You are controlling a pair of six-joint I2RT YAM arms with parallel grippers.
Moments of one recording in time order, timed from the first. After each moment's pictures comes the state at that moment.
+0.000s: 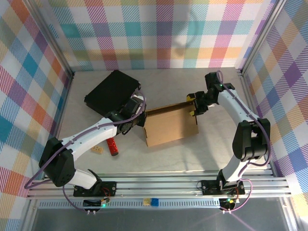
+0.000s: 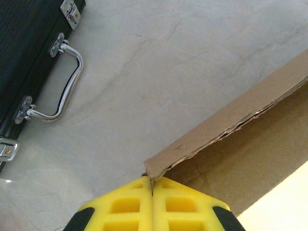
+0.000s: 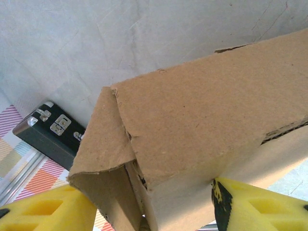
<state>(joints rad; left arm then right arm) -0.70 1.43 1.07 -0.48 -0.28 -0.28 0.18 1.69 1.39 -0.88 -0.49 1.46</state>
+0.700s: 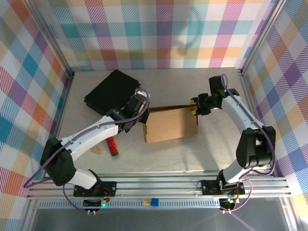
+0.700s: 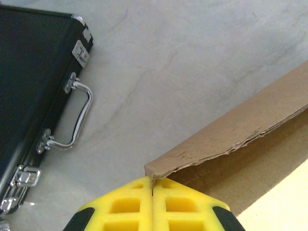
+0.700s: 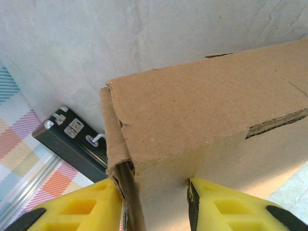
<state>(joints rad) -0.74 1.46 1.17 -0.50 -0.36 -0.21 0.16 1.58 1.27 -0.79 -0.46 1.51</state>
